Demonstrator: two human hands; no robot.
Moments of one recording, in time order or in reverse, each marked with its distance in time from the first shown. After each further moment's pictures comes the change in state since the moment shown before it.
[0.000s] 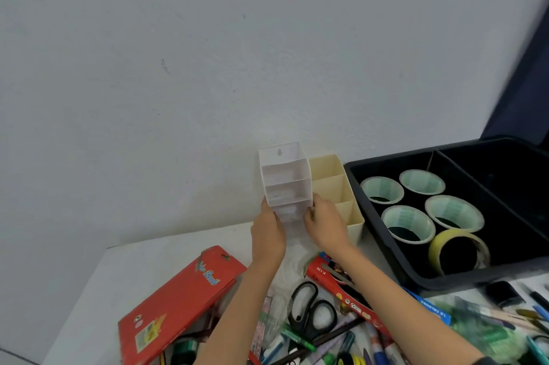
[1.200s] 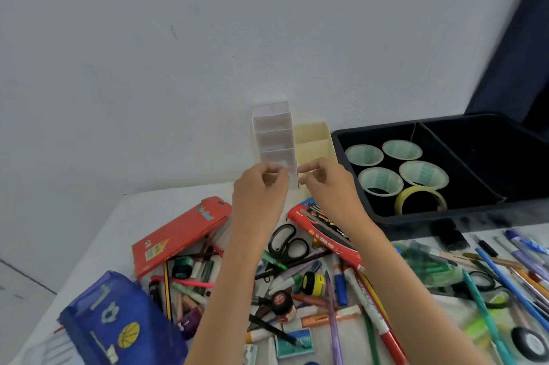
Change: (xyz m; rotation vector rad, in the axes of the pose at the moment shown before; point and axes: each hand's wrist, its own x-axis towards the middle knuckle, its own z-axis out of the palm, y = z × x) left_hand -0.105 0.116 -0.073 -0.125 0.045 -0.153; right_hand -0.096 -0.054 -0.102 0.370 -0.069 0.068
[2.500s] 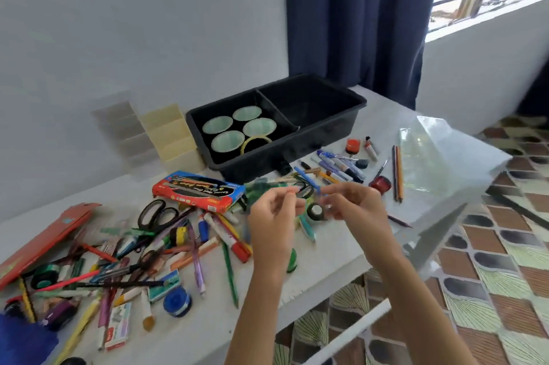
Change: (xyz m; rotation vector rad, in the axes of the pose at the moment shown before) left_hand -0.221 0.053 0.148 -0.492 -0.387 -0.039; right_hand -0.227 0.091 -0.200 0.230 0.459 0.275
